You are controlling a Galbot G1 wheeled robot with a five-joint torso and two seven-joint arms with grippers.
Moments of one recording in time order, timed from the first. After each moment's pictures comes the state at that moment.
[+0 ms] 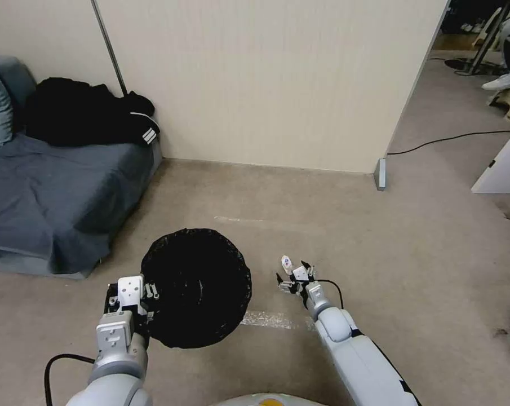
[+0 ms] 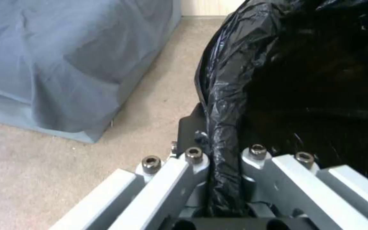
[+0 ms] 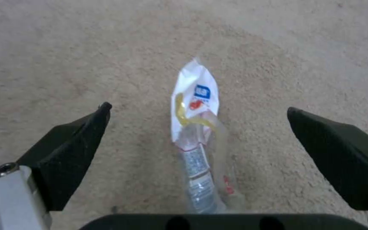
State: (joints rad) left arm 1.81 -1.55 -0.53 -2.44 0.05 0.54 -0.23; right arm -0.95 1.46 0.22 0.96 -0.09 0.06 -0.08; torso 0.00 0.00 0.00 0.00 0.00
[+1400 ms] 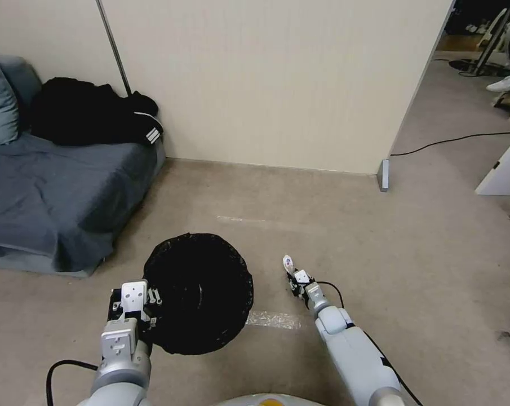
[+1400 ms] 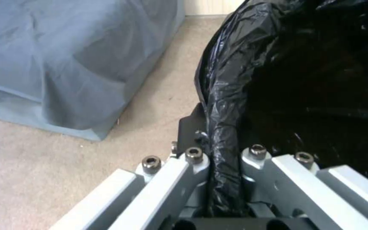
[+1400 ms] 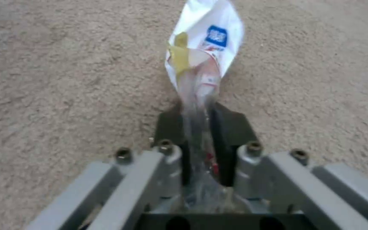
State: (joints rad) left arm 1.84 -1.55 -0.51 -2.45 0.09 0.52 -0.23; right arm -0.84 1.52 0.34 0.66 -0.24 0.16 -0.12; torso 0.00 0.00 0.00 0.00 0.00
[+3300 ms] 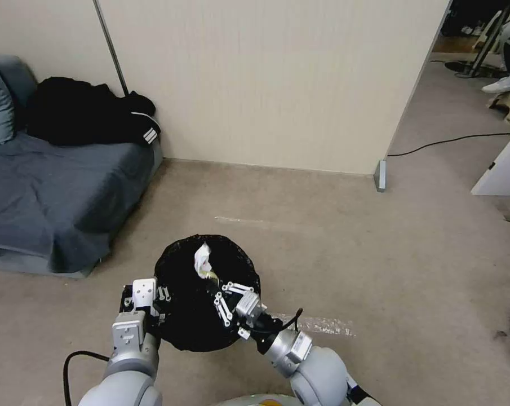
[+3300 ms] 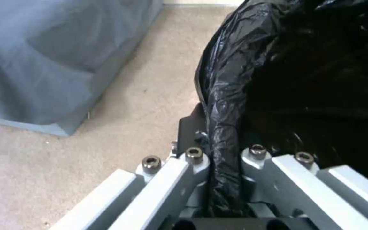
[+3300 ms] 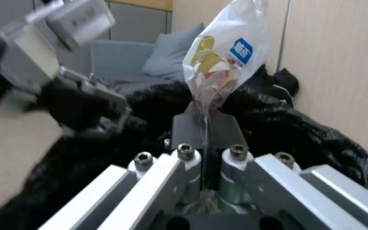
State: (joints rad) left arm 1.78 -1.53 -0.50 -2.39 0.02 0.54 -0.22; right arm -1.36 1.33 -0.06 1.79 0.07 0.37 -0.35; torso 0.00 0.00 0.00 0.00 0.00
